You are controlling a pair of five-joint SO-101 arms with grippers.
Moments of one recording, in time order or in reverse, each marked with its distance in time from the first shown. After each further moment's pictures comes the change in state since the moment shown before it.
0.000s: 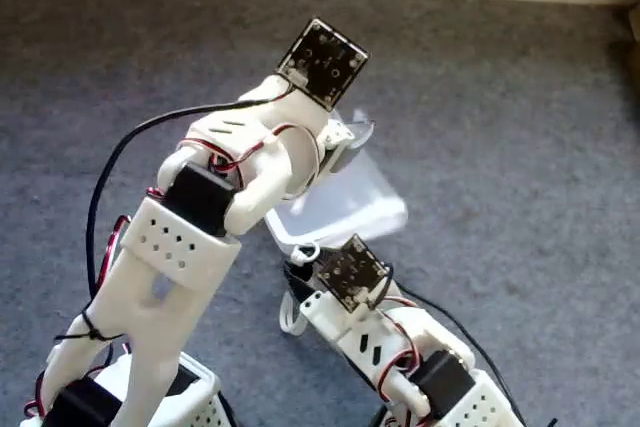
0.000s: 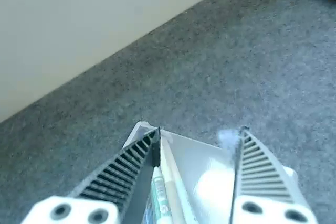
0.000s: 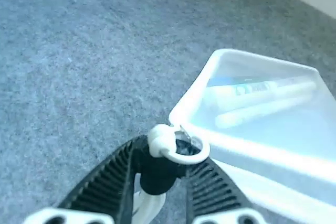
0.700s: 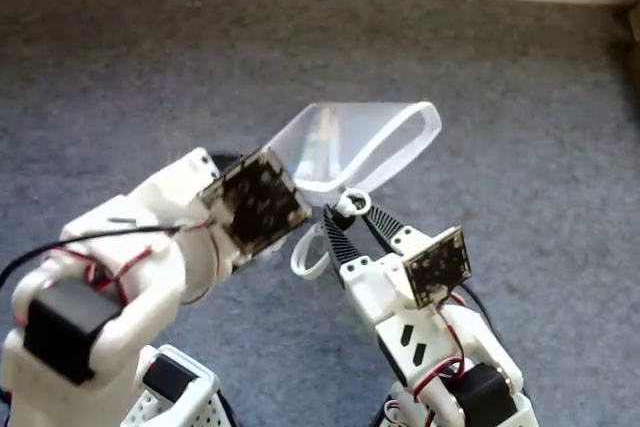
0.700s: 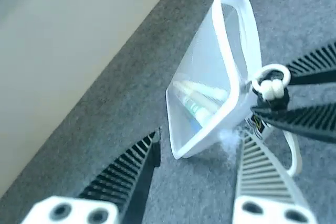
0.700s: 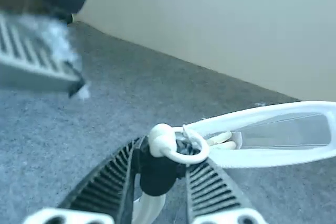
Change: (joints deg) left arm -2.3 -26.4 3.4 28.3 -21.5; right arm 11.4 0.3 -15.3 0.3 -3.7
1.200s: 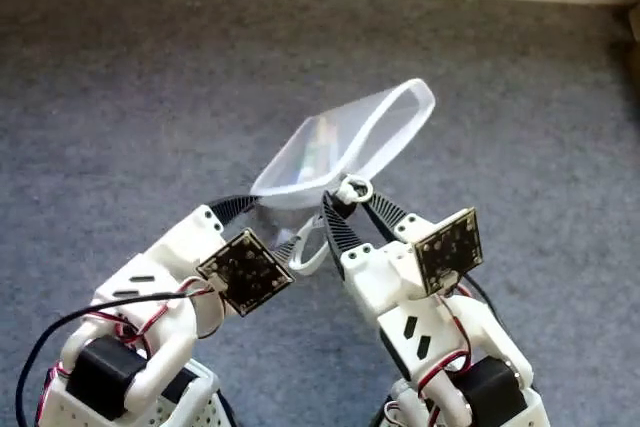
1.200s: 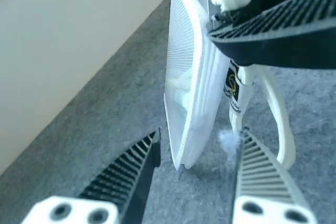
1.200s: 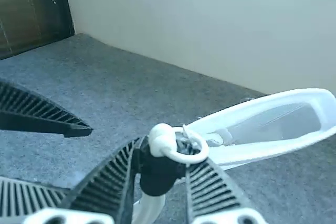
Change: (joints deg) left arm -0.1 -30.2 42.2 -20.3 2.3; right arm 0.0 9.1 -9.4 0.0 -2.4
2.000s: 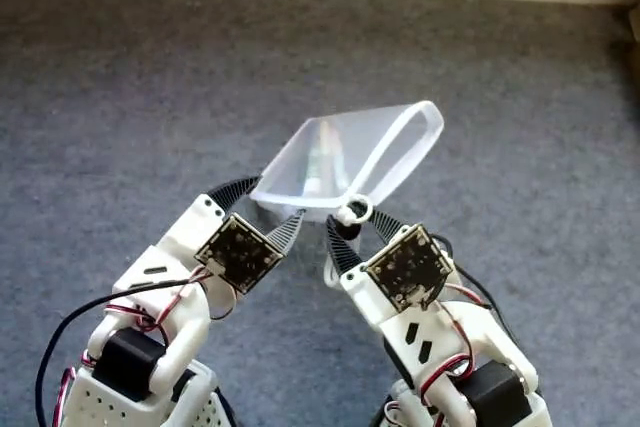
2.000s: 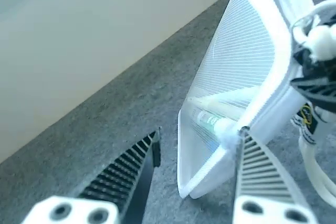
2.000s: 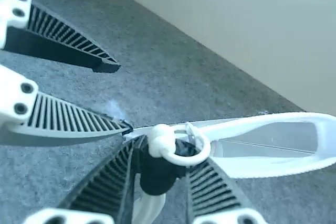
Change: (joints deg) left arm -2.6 -3.6 12.5 -16.1 5.7; right arm -0.2 -0.2 -1.1 9.8 15.7
